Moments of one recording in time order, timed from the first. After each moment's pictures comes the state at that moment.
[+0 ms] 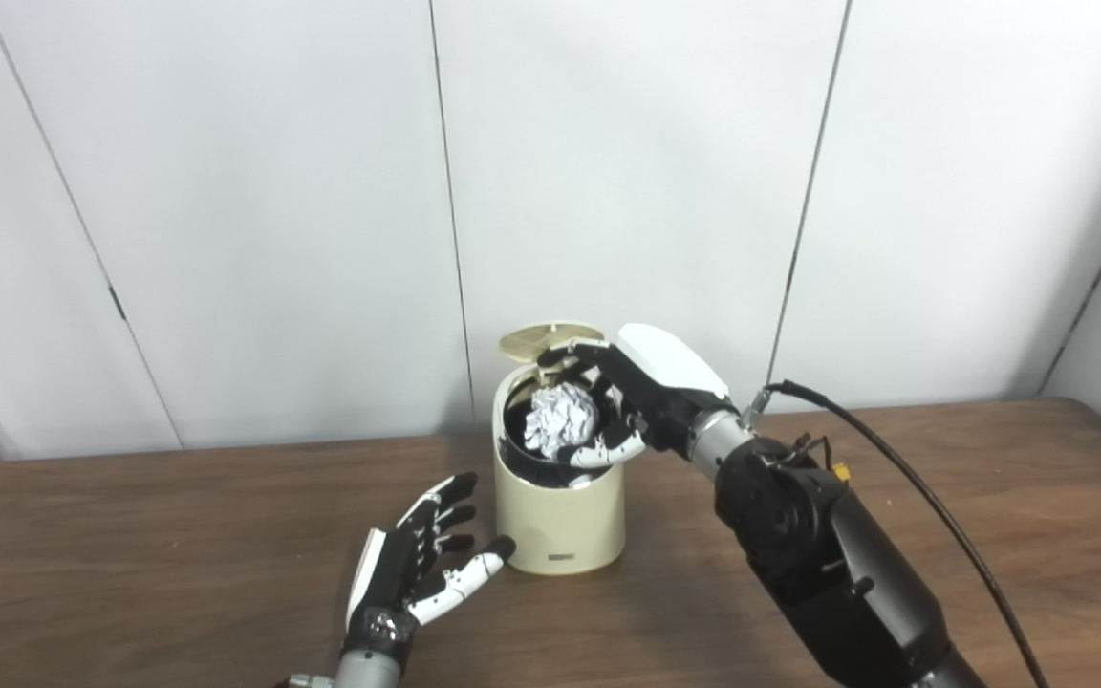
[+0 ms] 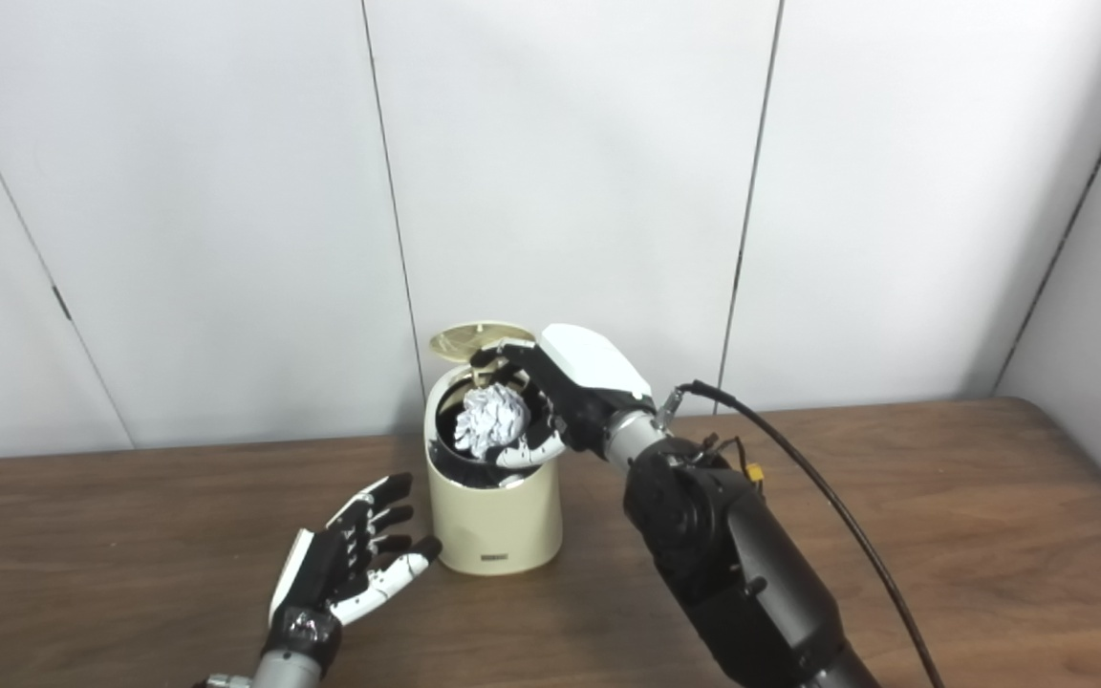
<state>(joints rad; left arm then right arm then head) -0.30 0.00 -0.07 0.24 0.11 -0.10 -0.01 -0.70 -0.24 0.34 -0.03 -0.71 0.34 0.32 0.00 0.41</state>
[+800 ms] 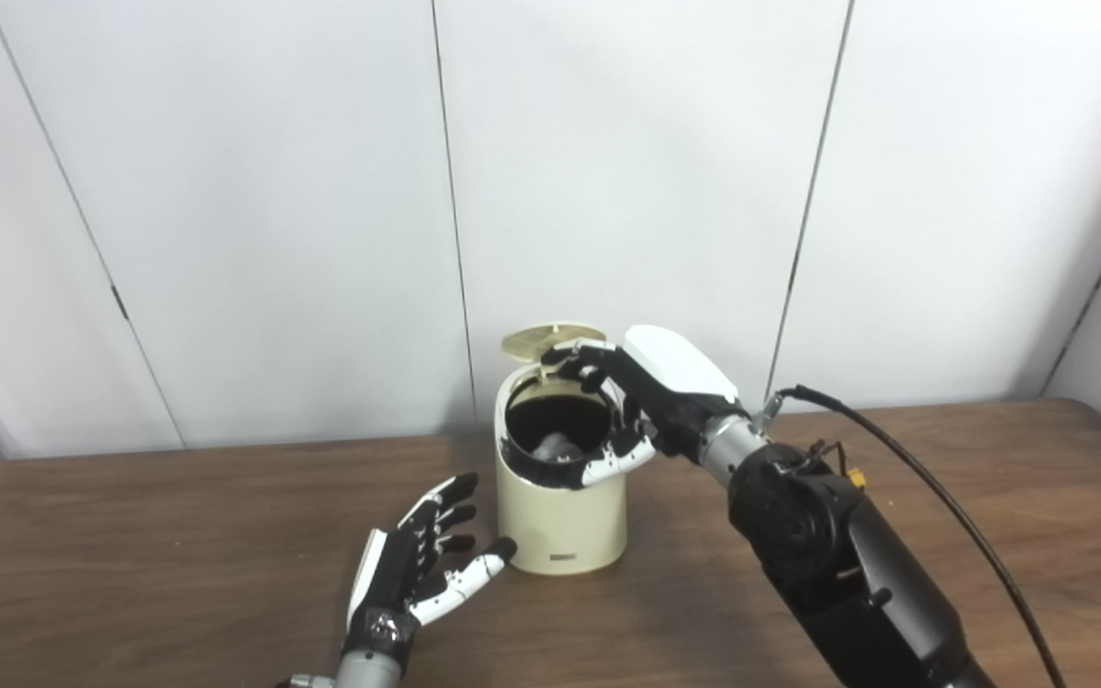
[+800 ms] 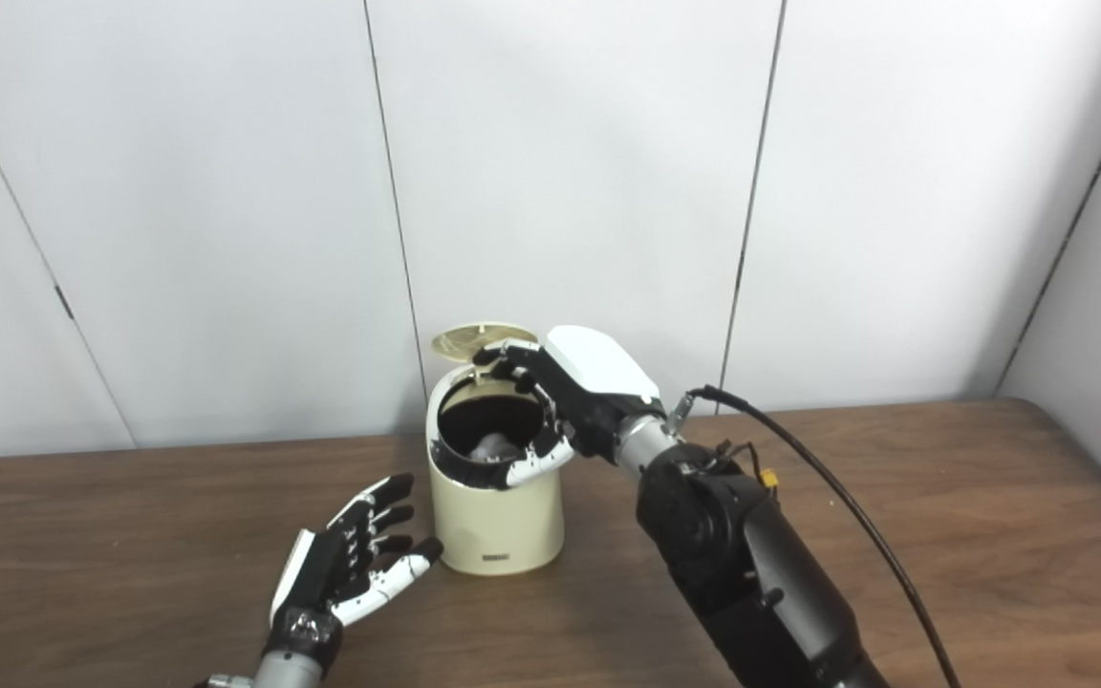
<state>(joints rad) -0.30 0.00 -0.07 0.25 0.10 -0.10 -0.01 -0.67 -0.26 0.33 -0.07 -0.71 0.31 0.32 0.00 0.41</state>
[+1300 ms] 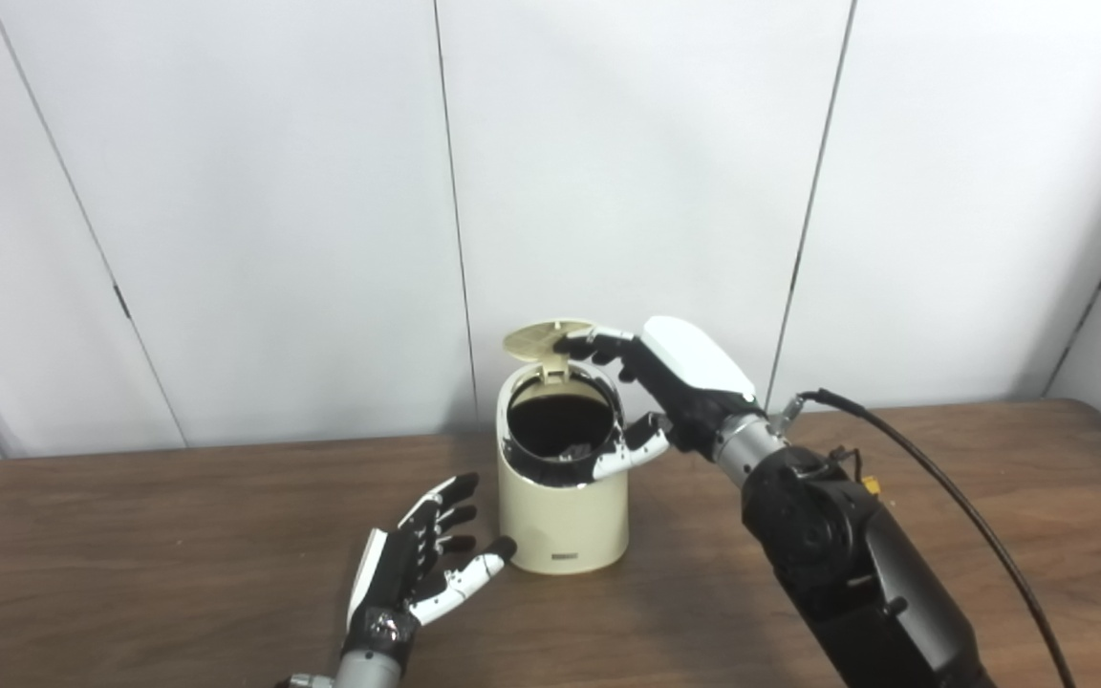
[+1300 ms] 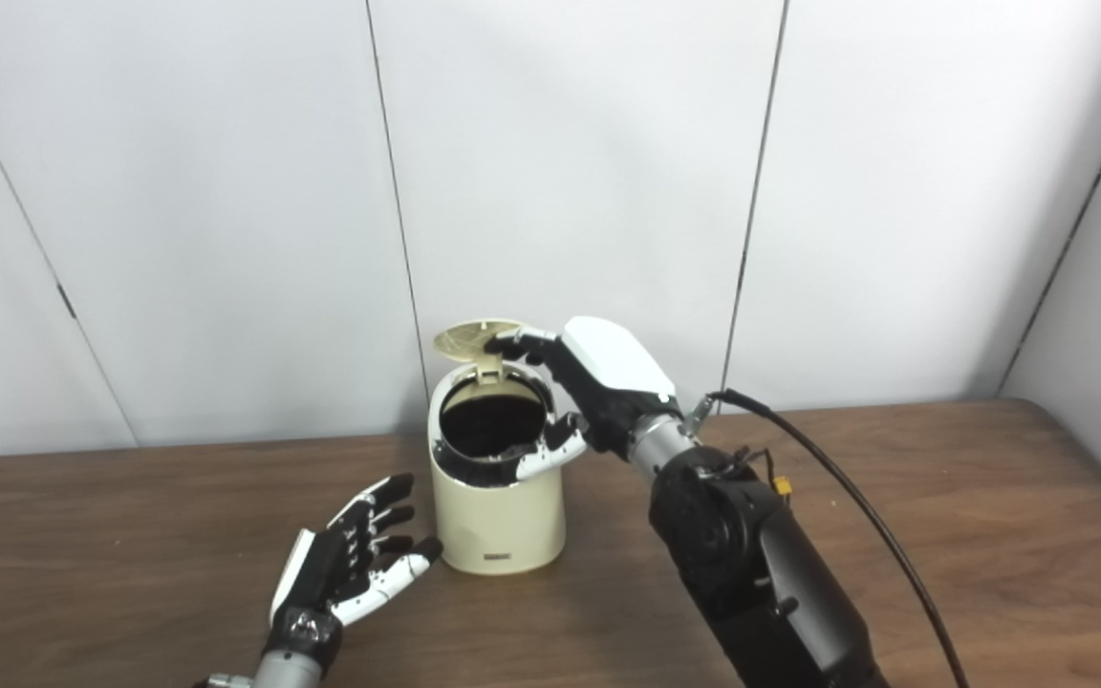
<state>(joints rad) -0.30 0.01 -0.07 0.25 0.11 -0.10 -0.01 -0.64 -0.25 0.28 -0.10 -0.71 0.28 0.24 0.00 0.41</state>
